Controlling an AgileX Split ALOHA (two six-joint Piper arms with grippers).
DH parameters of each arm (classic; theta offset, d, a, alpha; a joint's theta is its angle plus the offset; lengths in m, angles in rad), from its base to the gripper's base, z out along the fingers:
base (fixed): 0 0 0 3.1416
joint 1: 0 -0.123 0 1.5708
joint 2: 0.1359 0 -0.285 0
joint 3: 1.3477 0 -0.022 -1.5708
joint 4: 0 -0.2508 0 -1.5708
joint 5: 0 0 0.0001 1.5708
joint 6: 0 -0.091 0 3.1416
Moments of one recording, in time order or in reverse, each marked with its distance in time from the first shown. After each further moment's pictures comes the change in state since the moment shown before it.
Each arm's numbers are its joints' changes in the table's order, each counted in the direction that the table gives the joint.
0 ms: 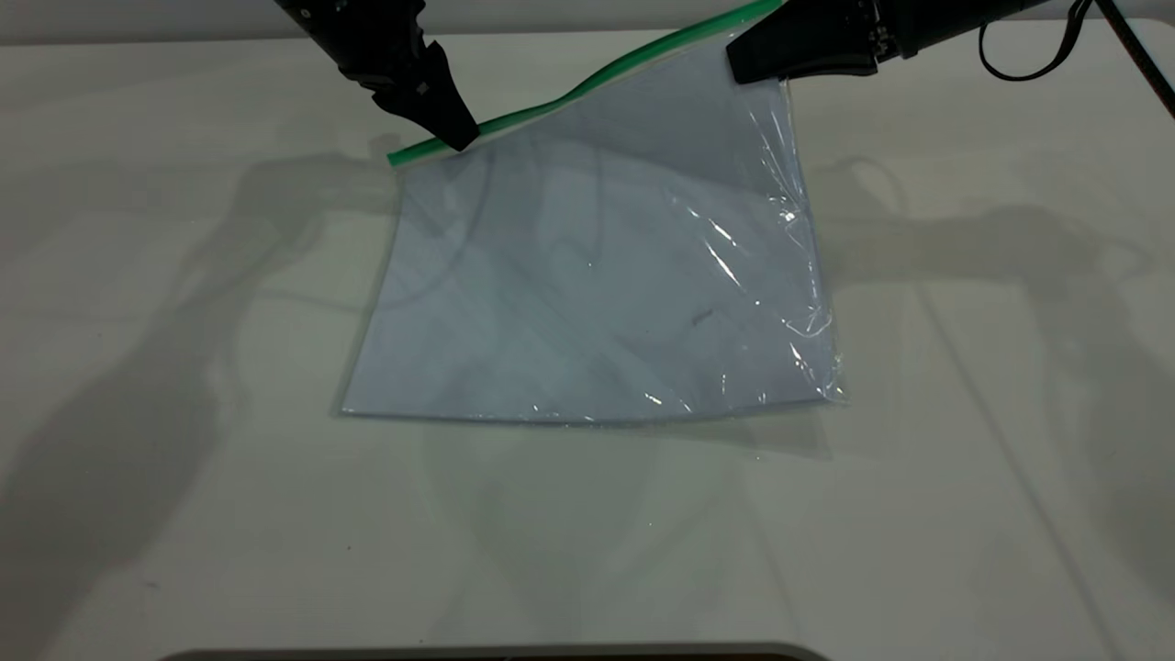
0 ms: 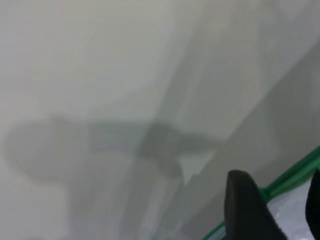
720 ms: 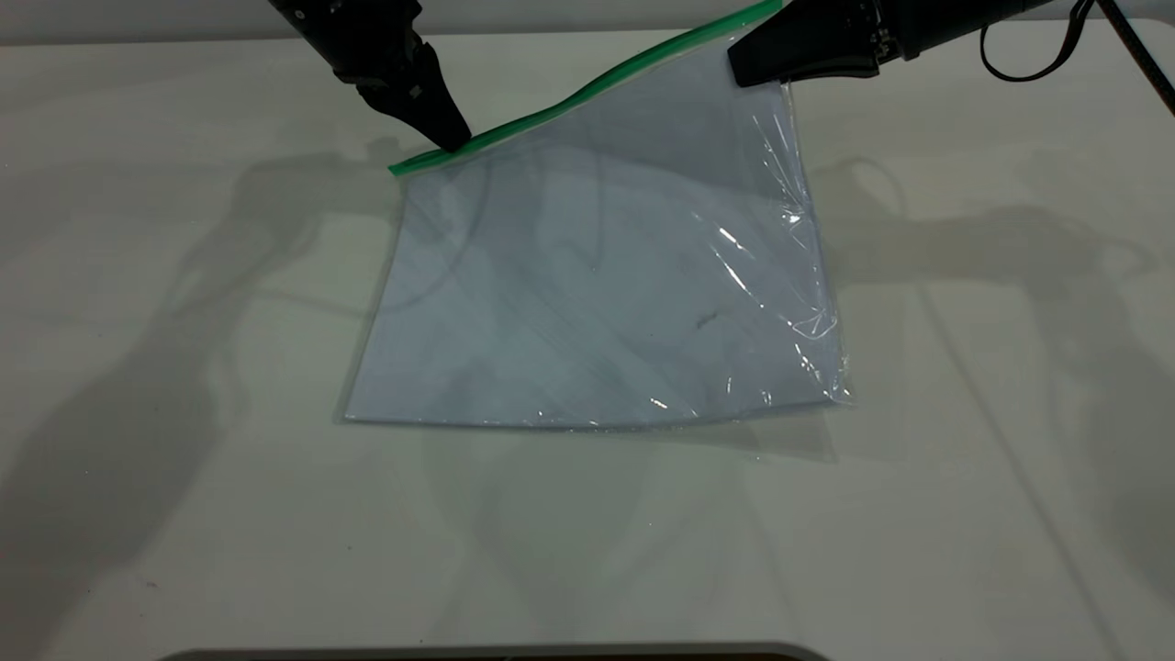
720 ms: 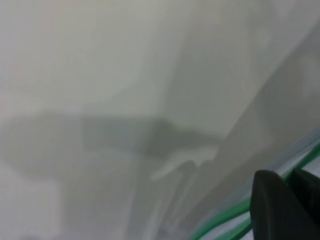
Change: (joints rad) left arm -0.003 0.000 0.000 -0.019 -0.028 0.000; right arm 0.000 0.000 0.000 0.006 -0.003 0.000
